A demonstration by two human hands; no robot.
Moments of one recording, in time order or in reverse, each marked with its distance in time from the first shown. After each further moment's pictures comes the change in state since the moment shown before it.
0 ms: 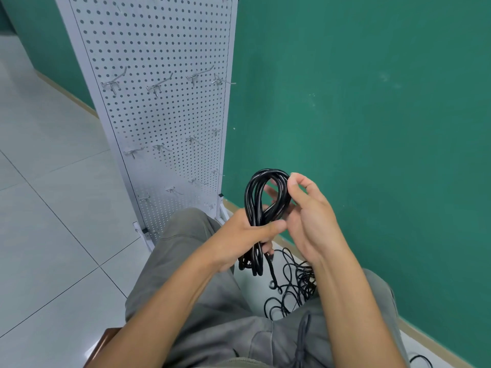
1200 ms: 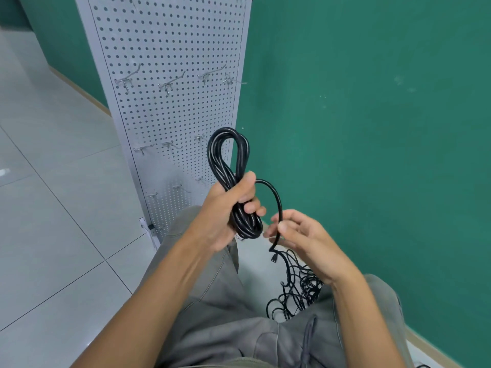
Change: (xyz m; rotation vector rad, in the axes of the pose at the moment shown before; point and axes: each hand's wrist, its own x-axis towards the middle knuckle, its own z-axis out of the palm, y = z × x) left_hand 0.002 0.029 -0.026 -0.507 0.182 0.179; right_hand 0.000 0.028 -0.052 -0.528 -0.352 0.069
